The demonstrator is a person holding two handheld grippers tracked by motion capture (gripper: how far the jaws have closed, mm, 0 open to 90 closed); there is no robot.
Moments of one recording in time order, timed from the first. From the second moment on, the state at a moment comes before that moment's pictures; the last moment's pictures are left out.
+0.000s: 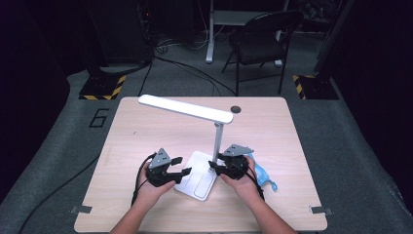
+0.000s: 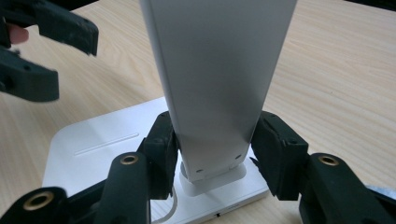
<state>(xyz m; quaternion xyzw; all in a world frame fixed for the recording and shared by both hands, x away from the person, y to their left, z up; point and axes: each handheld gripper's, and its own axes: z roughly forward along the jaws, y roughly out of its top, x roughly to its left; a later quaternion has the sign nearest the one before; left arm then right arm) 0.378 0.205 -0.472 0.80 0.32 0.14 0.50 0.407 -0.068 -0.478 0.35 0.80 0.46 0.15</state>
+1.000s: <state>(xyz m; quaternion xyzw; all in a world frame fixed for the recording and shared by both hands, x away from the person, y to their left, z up) 0.387 0.177 -0.516 0.82 0.33 0.13 0.44 0.389 -0.096 -0.469 0.35 0.79 0.46 0.21</state>
